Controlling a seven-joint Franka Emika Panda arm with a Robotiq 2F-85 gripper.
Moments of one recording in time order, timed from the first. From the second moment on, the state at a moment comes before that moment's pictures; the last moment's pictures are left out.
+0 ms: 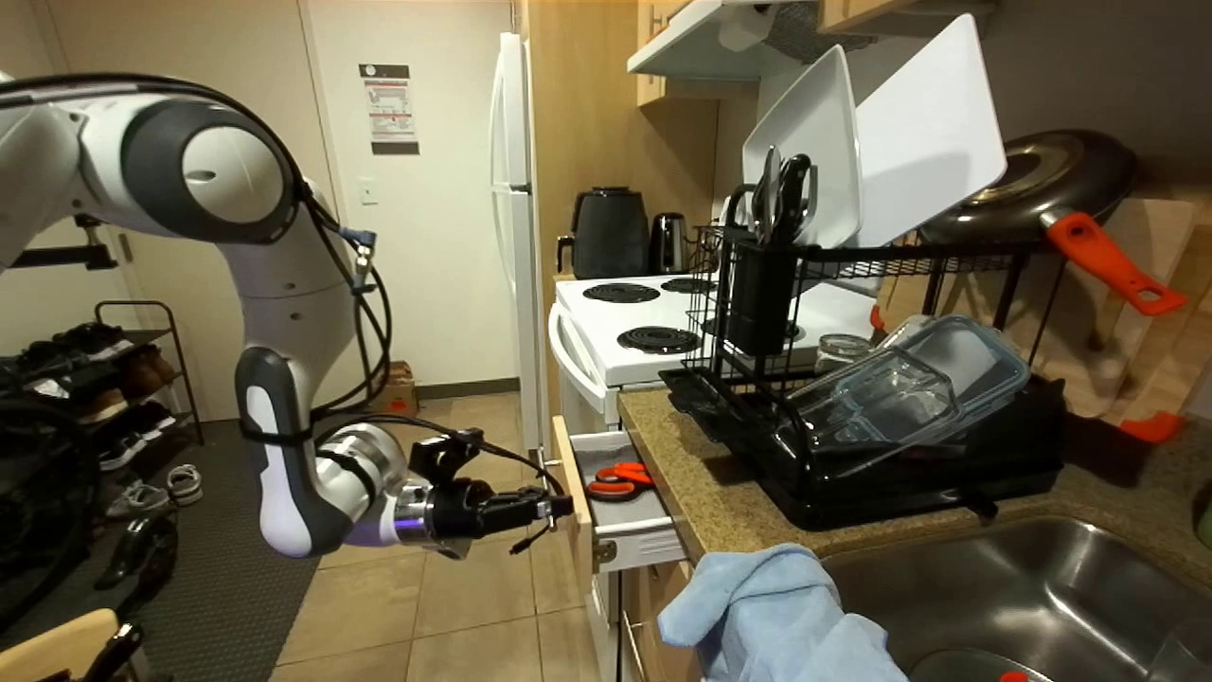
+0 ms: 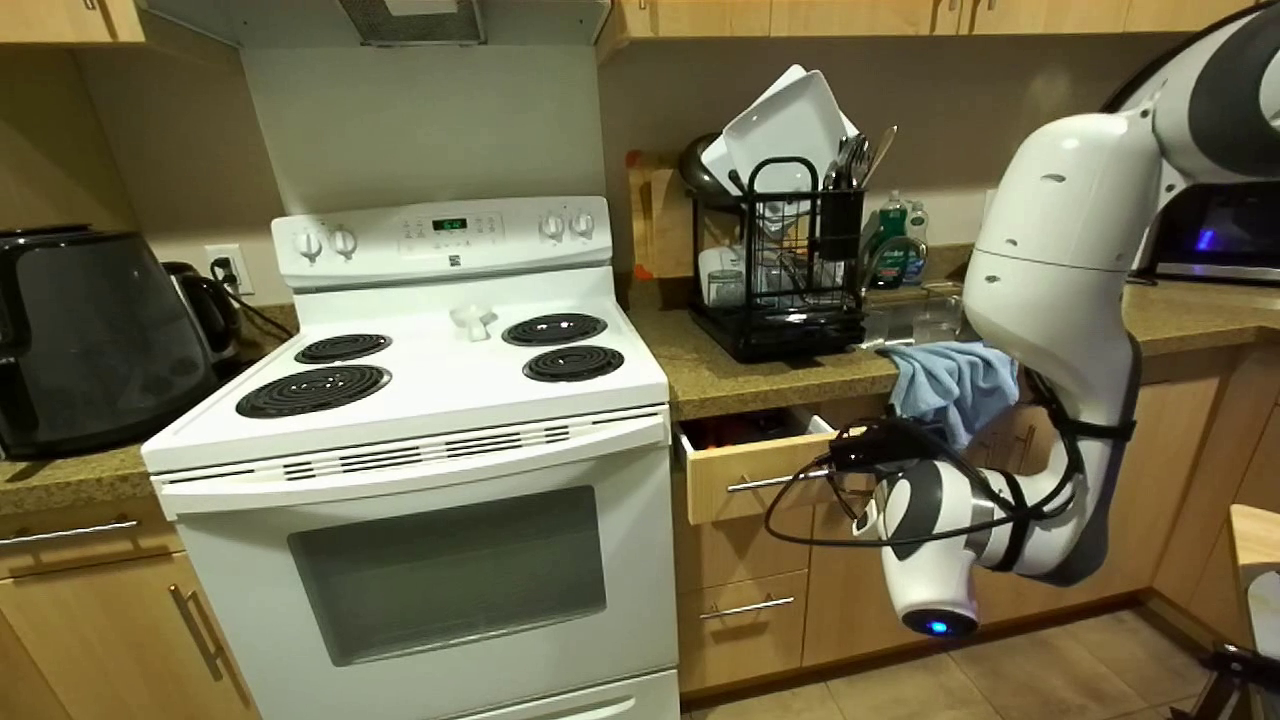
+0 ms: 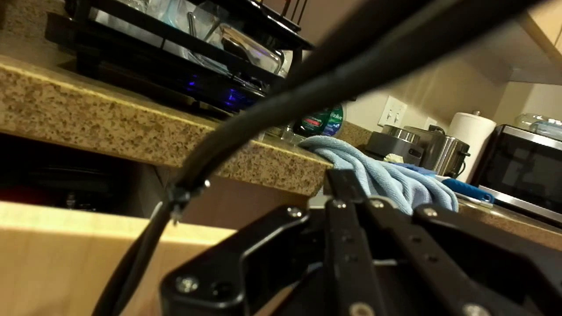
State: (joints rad) arm 0.22 0.82 0.10 -2.19 -1.80 1.31 -0.48
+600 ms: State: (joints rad) arm 0.23 0.88 0.16 -2.16 -1.90 1.37 -0.44
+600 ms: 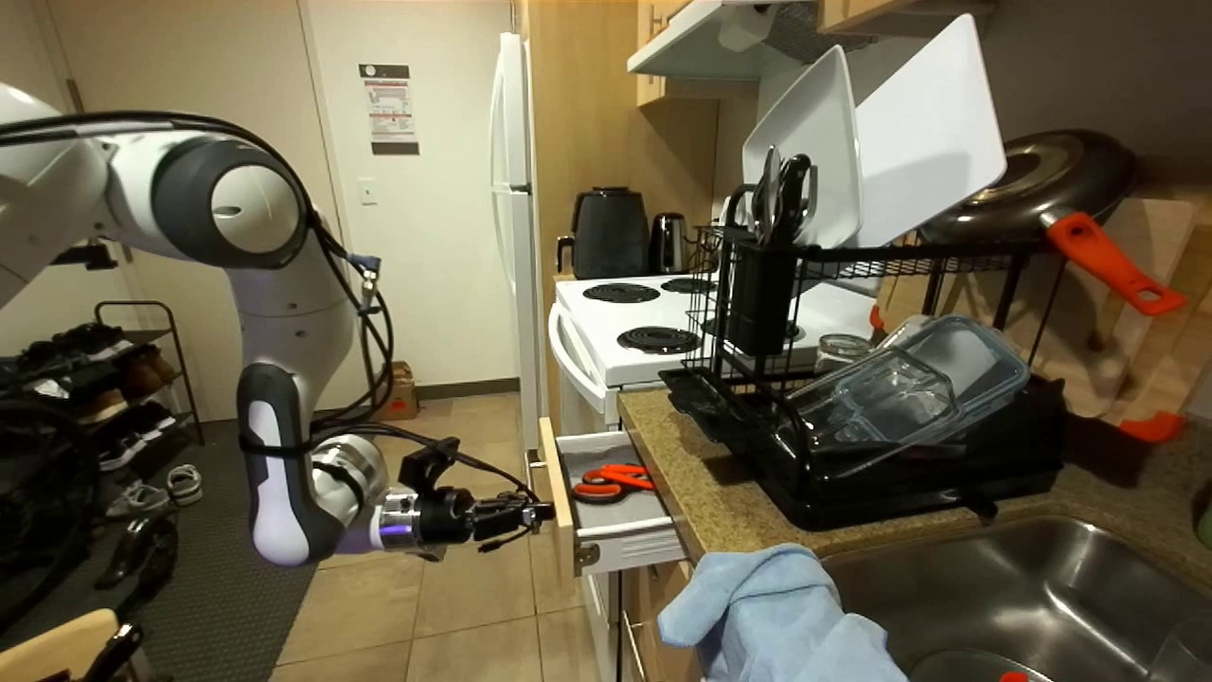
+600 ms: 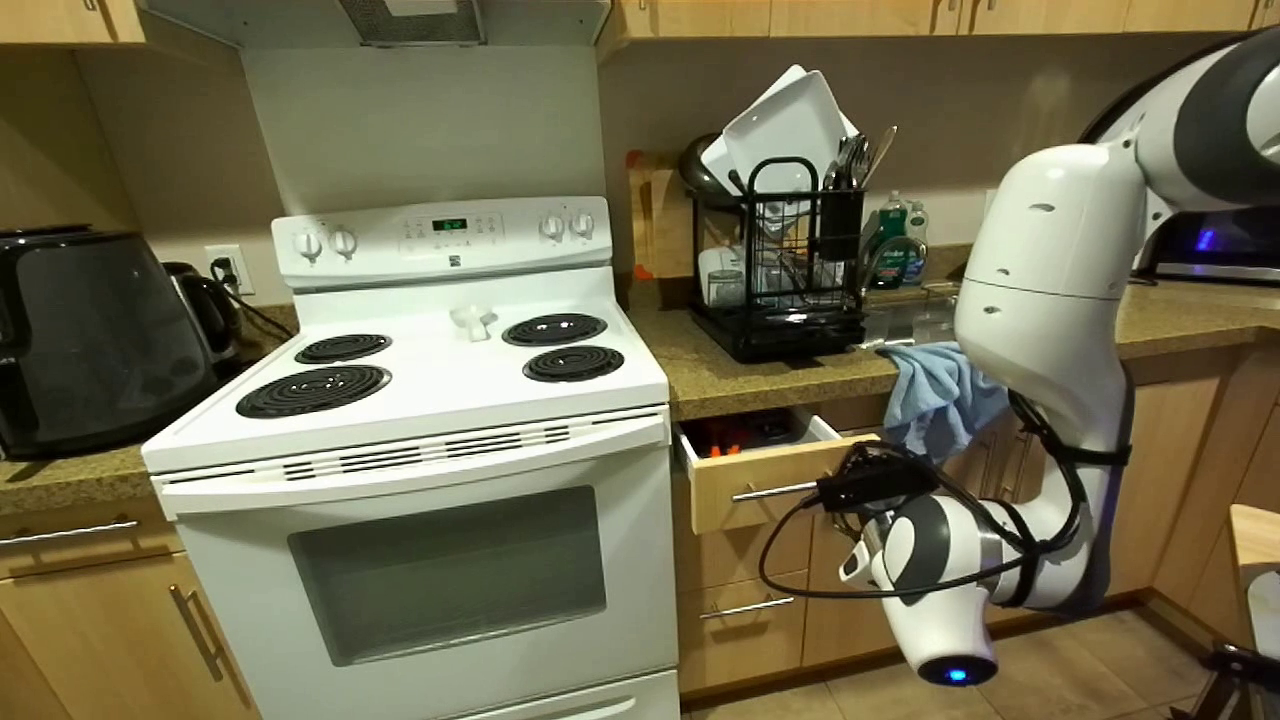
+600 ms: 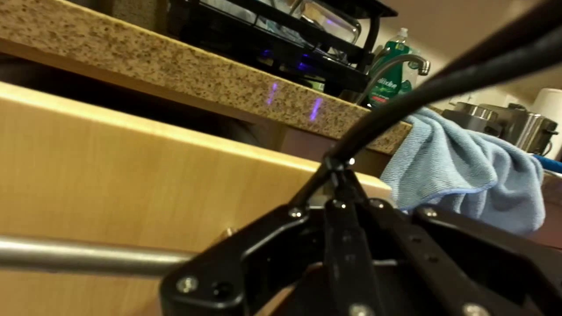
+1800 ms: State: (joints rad) arm 0.12 0.66 0.05 -2.29 -2.20 1.78 -0.33
